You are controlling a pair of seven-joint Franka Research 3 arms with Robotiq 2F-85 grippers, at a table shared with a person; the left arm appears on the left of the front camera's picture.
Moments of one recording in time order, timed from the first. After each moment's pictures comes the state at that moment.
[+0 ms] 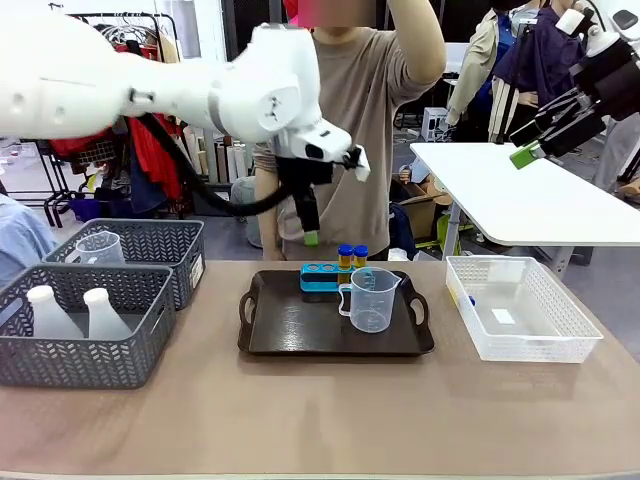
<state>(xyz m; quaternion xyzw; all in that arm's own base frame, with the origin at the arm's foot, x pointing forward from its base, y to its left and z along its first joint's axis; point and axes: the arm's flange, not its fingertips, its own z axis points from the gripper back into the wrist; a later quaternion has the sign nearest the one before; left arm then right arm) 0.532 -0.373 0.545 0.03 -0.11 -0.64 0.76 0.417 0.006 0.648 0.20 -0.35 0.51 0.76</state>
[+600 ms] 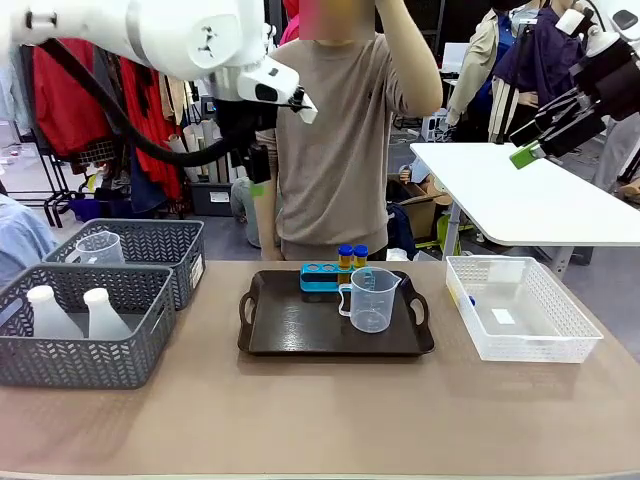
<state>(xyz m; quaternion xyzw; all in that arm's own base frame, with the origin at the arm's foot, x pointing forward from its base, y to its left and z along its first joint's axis) 0.503 -0.284 0.635 0.12 -0.13 -0.47 0.86 0.417 0.006 0.648 0.20 -0.35 0.51 0.76</state>
